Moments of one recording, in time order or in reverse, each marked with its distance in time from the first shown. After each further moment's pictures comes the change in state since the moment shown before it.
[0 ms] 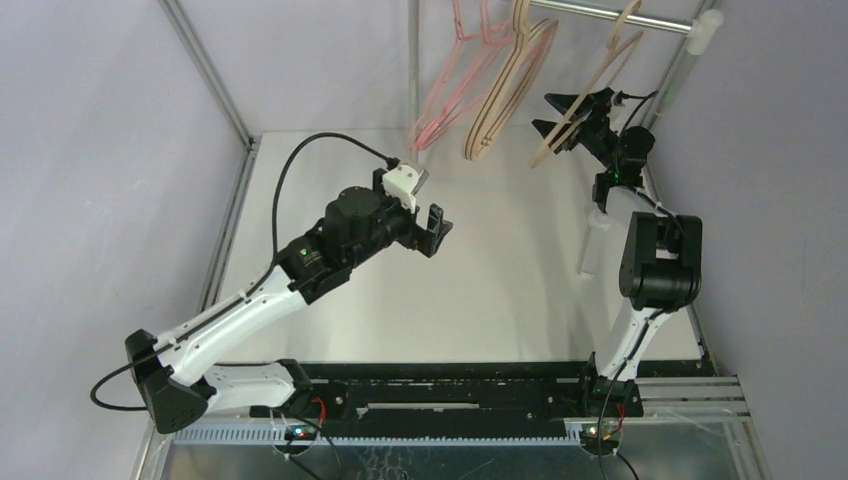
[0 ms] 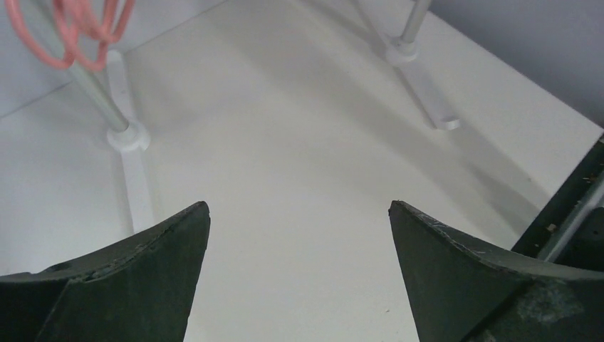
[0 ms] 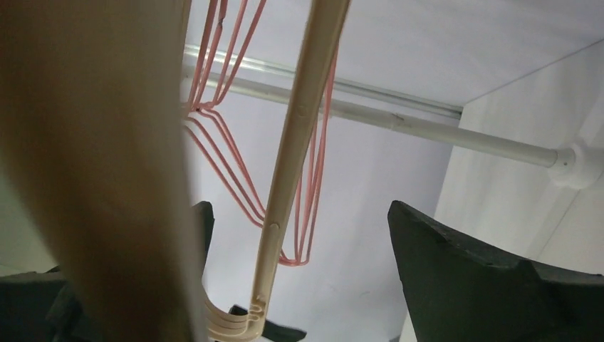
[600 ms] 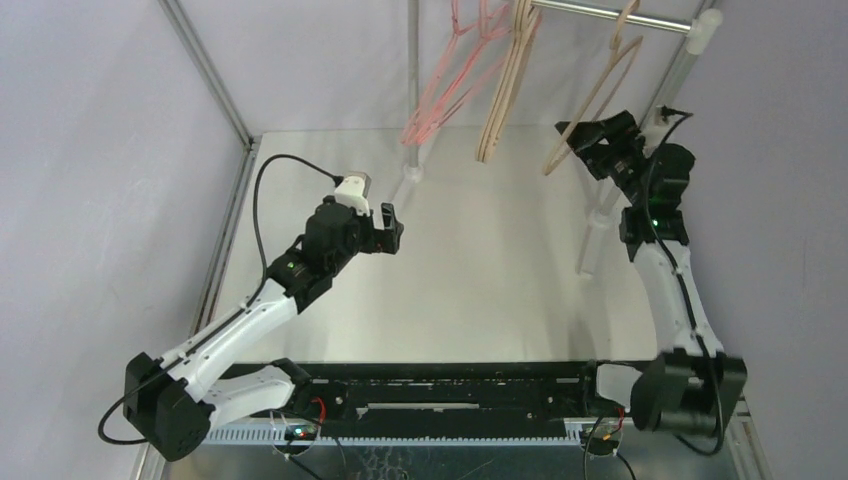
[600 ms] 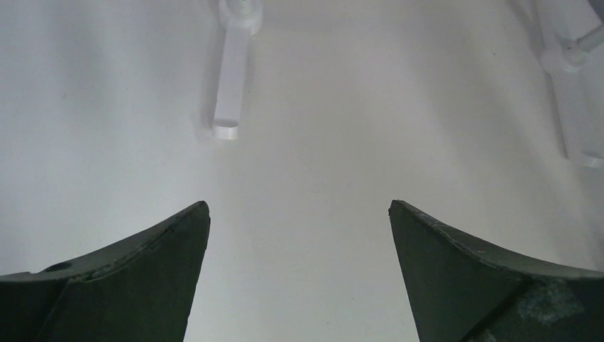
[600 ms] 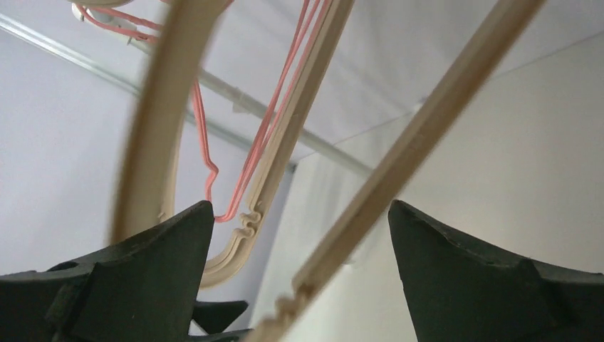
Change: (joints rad) left arm 0.260 -0.112 -0.322 0.075 -0.085 -0.199; right arm 0.001 -0.657 -0.223 -0.774 0.246 -0.735
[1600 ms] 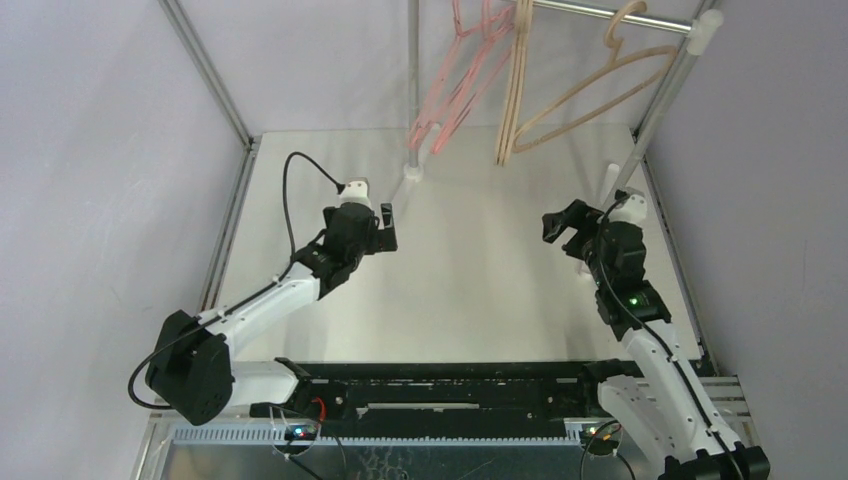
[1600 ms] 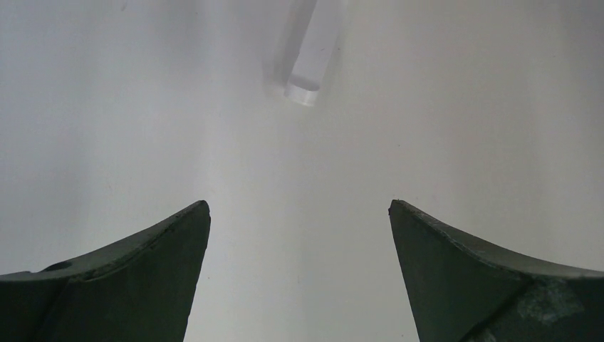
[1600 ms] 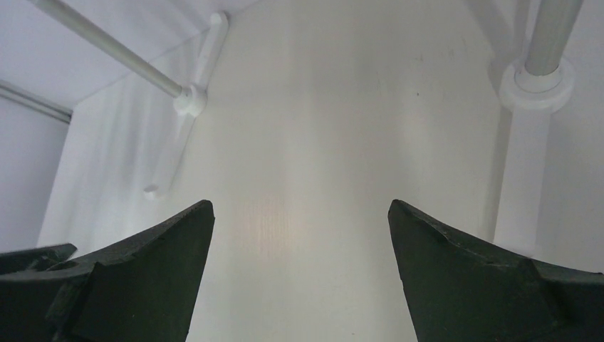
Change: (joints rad) left arm 0.044 0.209 -0.043 0.042 -0.195 -0.121; right arm 0.288 -0.510 -0.404 -0.441 0.645 -0.476
